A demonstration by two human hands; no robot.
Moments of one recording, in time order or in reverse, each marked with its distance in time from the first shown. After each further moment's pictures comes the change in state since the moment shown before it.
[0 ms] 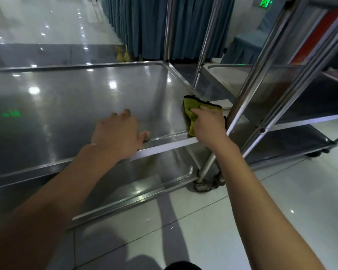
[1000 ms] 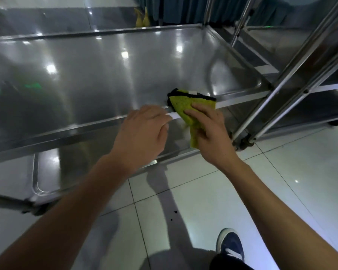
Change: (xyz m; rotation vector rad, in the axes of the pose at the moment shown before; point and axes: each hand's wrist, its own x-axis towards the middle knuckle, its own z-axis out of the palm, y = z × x) left_hand -0.162 -0.110 -0.024 -0.377 0.125 0.264; right_hand -0.181 -0.164 0.020 0.486 0.050 -0.254
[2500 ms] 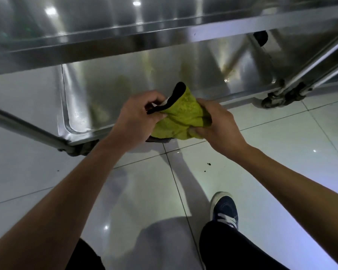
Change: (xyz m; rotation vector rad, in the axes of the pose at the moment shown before) left_hand -0.151 -0.116 0.059 -0.668 -0.013 -0.430; right_hand -0.093 -0.020 0.159 0.099 -0.241 0.113
